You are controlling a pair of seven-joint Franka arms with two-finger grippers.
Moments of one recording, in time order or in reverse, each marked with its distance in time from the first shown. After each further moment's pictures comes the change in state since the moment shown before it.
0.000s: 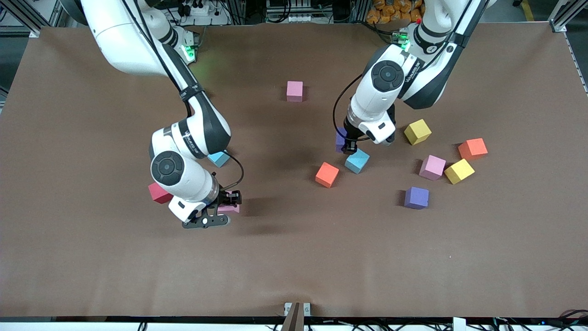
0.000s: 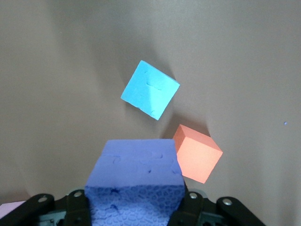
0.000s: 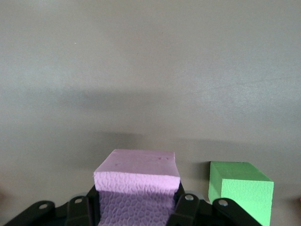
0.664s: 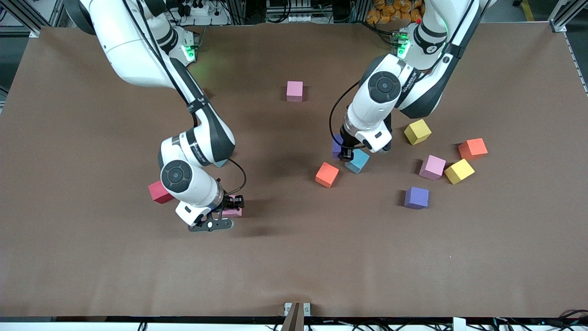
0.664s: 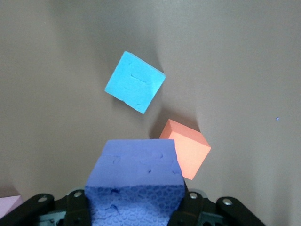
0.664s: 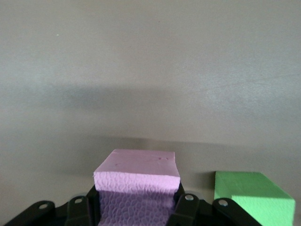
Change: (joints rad) left arm -0.004 0.058 0.007 0.067 0.001 -0.005 0.001; right arm 0.000 0.047 0.000 -0.002 0.000 0.033 0.000
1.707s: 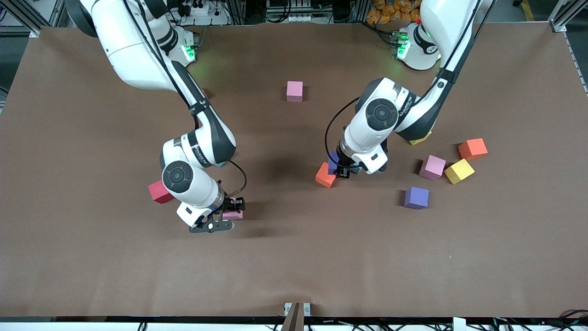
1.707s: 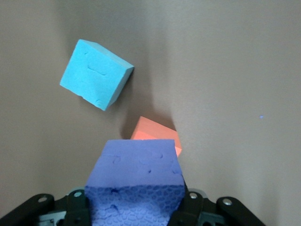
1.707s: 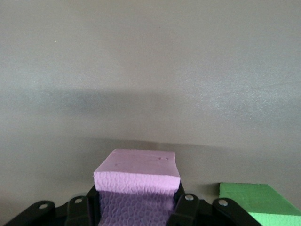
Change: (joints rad) left arm 0.001 0.175 0.021 0.180 0.000 -0.014 0.022; right arm 0.000 0.035 0.000 -0.003 0.000 0.065 0.001
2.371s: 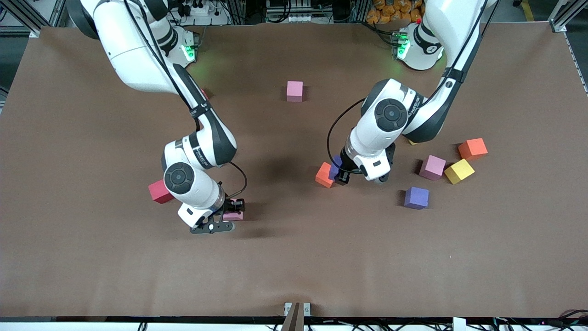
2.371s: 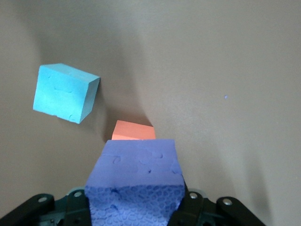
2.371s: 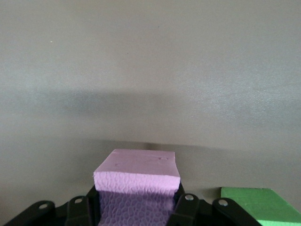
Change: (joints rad) left arm 0.024 0.000 0.002 0.052 0.000 0.000 0.212; right arm 0.000 0.008 0.000 -0.001 0.000 0.012 0.000
